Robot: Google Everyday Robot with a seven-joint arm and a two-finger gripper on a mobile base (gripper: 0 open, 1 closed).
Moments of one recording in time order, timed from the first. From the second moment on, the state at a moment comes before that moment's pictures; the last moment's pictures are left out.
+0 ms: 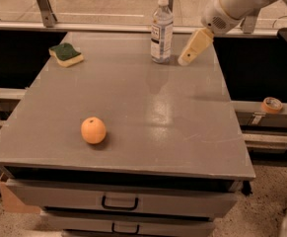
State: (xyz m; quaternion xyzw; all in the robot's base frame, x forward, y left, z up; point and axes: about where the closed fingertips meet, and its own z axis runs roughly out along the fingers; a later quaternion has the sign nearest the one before) arm 0.697 -0.152 0.941 -0.53 0.78 0.02 0.33
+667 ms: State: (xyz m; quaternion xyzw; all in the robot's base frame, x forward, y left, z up) arm 0.766 -0.109 0.943 -0.48 0.77 0.09 0.41
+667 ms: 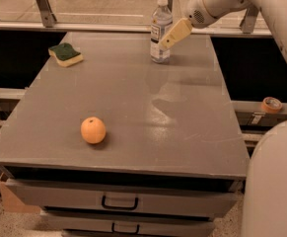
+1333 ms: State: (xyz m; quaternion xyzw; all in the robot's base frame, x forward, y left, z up) arm 0.798 -0.081 0.928 -0.43 0.77 0.17 0.44
